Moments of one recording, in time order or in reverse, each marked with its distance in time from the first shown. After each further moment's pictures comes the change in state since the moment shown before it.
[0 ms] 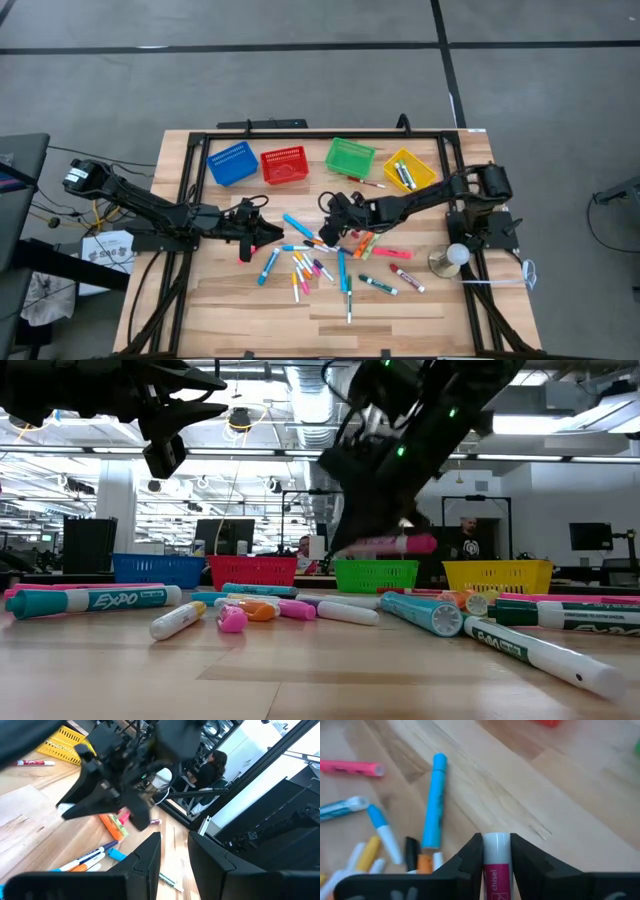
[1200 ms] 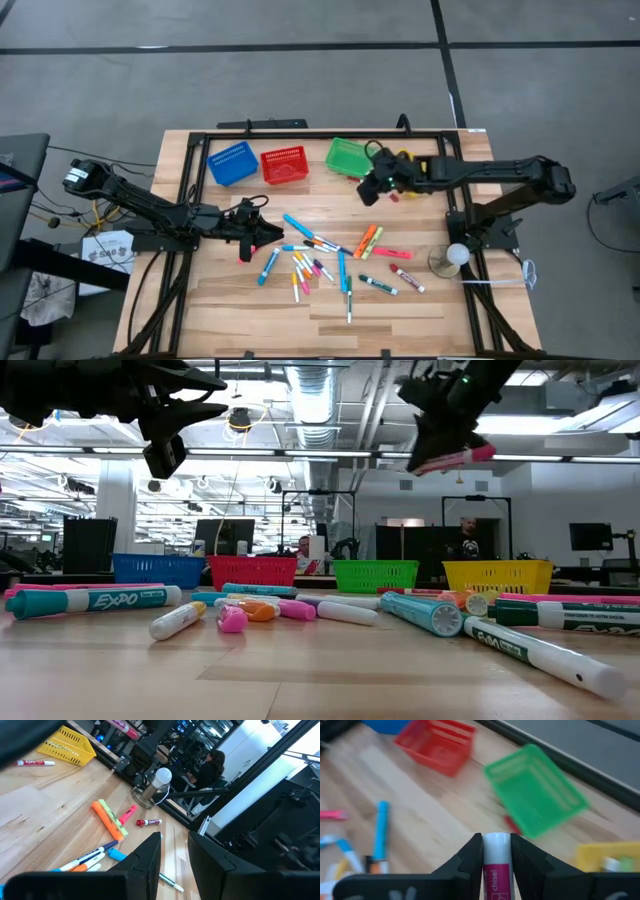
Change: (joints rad) left arm 0.000 0.000 0.000 0.000 0.000 0.000; right arm -0.211 -0.510 0.002 -0.536 0.036 -0.072
